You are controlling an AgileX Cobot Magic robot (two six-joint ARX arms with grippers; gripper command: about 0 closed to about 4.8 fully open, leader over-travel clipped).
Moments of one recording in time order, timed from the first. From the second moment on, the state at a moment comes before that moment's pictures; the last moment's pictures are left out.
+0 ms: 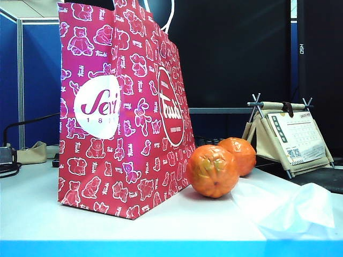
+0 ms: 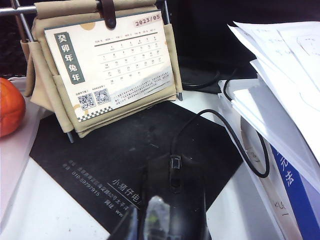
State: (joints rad) left arm 0.07 0.01 0.01 -0.17 0.02 -0.40; right arm -0.06 0.00 0.01 -0.17 0.00 -0.05
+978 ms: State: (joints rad) left arm 0.07 0.27 0.55 -0.20 0.43 -0.33; right arm -0.06 0.02 0.37 0.10 -0.54 0.34
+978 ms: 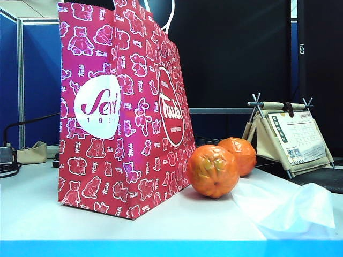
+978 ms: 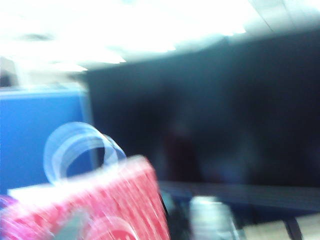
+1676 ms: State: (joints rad) left arm -0.03 1.22 1.27 -0.56 0.96 -0.12; right arm -0.06 0.20 0.75 -0.04 -0.61 0.35
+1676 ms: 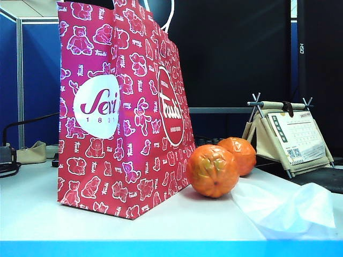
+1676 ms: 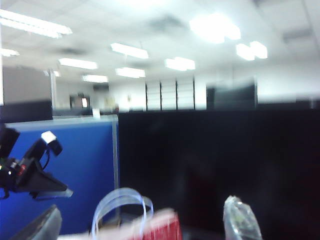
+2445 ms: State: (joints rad) left arm -0.30 1.29 1.32 -0.77 0.64 0.16; right arm -0.06 0.37 0.74 -0.32 -0.70 0.38
